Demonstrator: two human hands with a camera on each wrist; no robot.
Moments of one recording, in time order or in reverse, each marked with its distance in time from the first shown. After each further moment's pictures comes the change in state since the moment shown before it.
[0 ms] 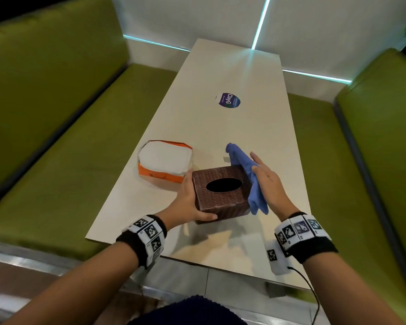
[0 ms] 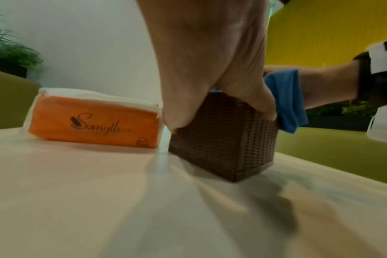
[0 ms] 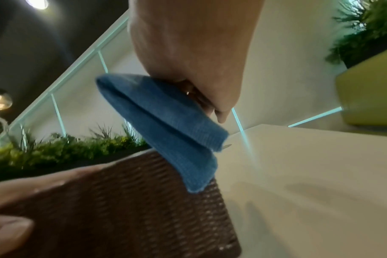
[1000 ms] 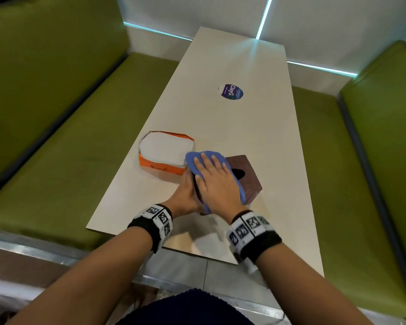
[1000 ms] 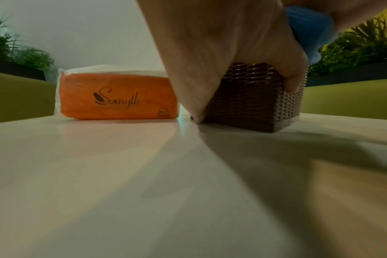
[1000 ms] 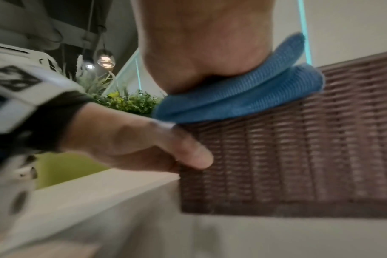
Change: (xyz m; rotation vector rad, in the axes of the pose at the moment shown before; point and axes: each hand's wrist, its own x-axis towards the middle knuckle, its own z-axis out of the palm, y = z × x) left_hand 0.015 -0.026 0.011 0.056 0.073 0.076; right_hand -0.017 -0.009 0.114 -1.107 -0.199 -0.288
